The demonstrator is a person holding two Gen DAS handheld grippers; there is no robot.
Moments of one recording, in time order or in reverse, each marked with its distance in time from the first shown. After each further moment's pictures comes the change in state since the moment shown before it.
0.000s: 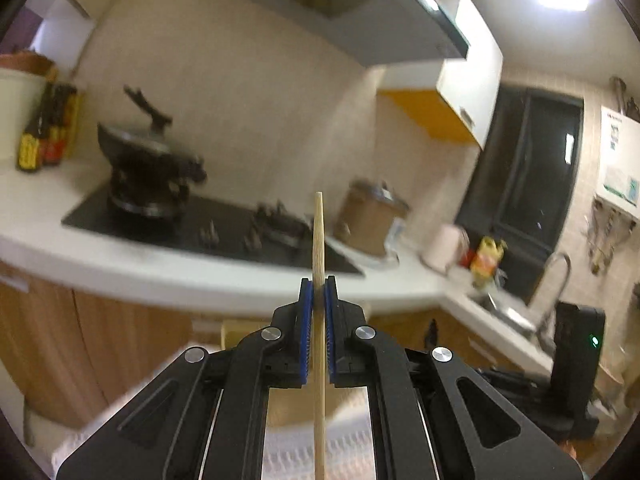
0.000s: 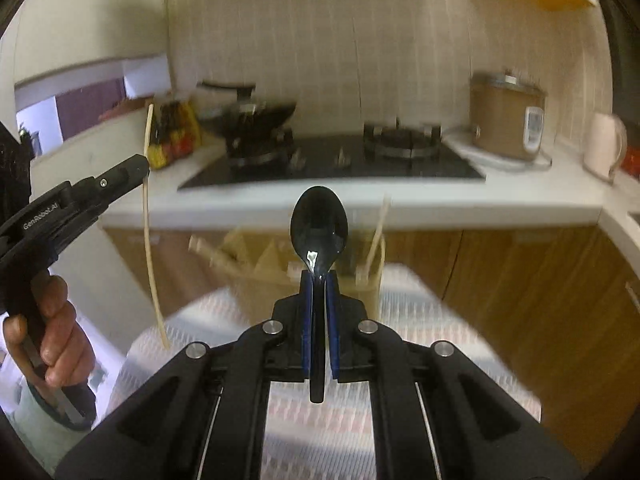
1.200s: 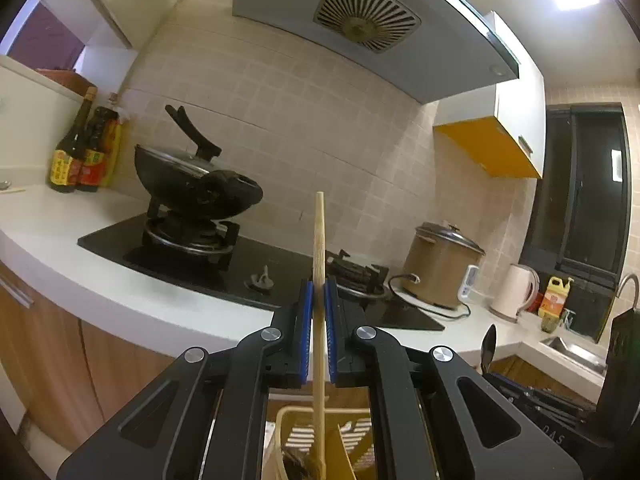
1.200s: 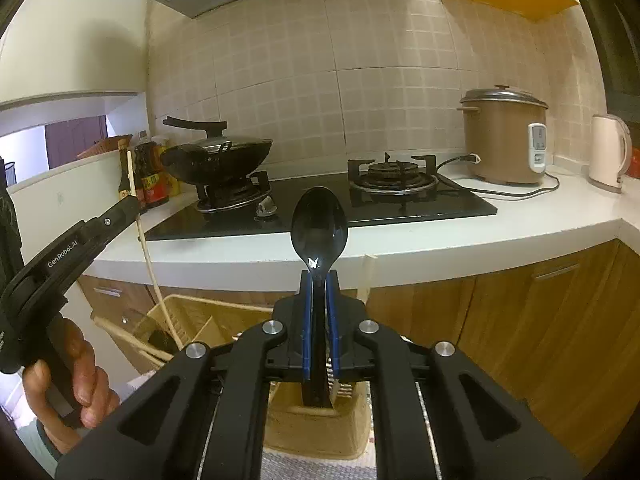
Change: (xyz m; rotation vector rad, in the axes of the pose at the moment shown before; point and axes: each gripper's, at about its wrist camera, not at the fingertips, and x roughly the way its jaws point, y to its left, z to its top) left arm 0.085 0.045 -0.018 0.015 -0.191 0.198; right arm 0.085 -0.033 -0.001 0.030 -0.166 -0.025
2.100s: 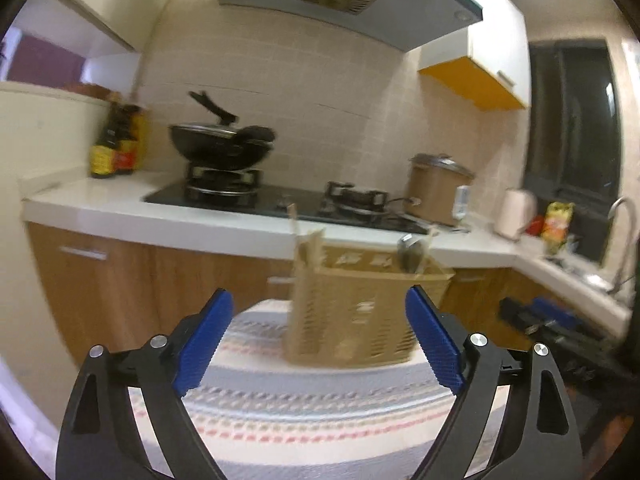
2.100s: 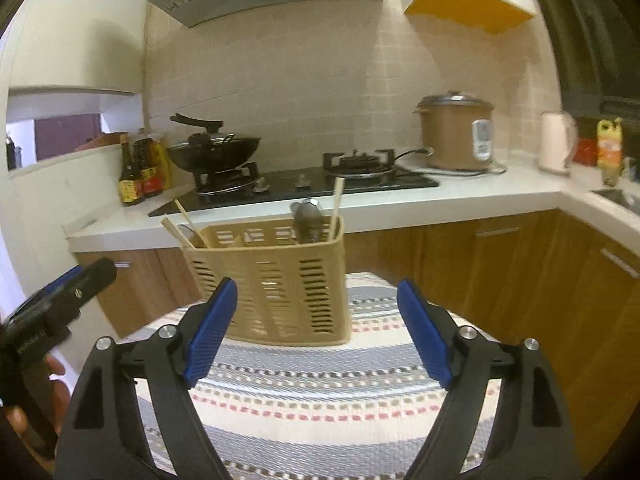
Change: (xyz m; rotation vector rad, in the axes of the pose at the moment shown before) left arm -0.154 -0.027 -0.066 0.161 0.163 0.119; right arm -0.133 0.033 -0.083 0.006 -0.052 -0.147
